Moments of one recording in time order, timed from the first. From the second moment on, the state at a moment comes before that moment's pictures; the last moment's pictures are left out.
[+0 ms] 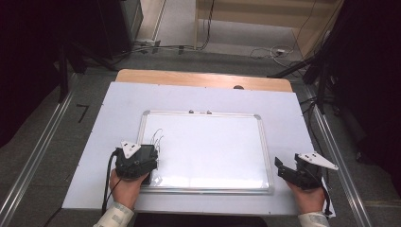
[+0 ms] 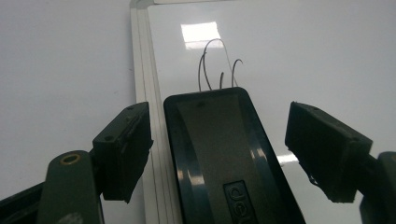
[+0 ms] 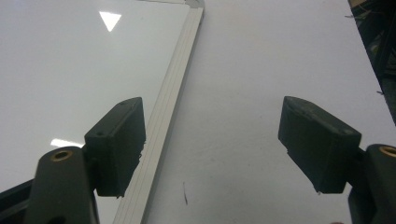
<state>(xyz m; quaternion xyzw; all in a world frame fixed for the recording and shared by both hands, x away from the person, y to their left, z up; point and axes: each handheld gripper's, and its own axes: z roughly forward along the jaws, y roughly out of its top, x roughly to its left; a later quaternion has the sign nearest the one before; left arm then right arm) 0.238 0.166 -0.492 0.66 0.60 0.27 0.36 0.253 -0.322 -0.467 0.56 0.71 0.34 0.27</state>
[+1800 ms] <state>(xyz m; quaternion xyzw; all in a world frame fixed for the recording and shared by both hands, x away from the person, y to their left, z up) 0.245 0.151 -0.500 0.68 0.61 0.28 0.30 0.252 -0.320 -0.467 0.56 0.70 0.34 0.28</state>
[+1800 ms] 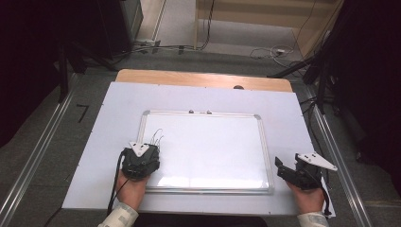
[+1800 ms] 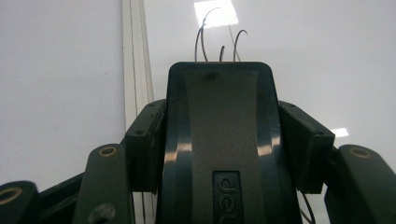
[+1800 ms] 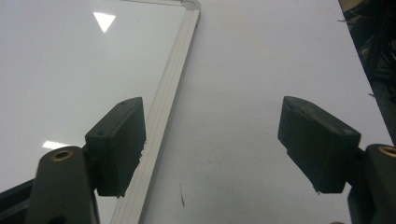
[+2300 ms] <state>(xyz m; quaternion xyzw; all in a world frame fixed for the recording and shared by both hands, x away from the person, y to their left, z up) 0.246 0.152 -0.499 0.69 0.60 0.27 0.30 0.252 -0.320 -0.467 0.55 0.70 0.34 0.28</state>
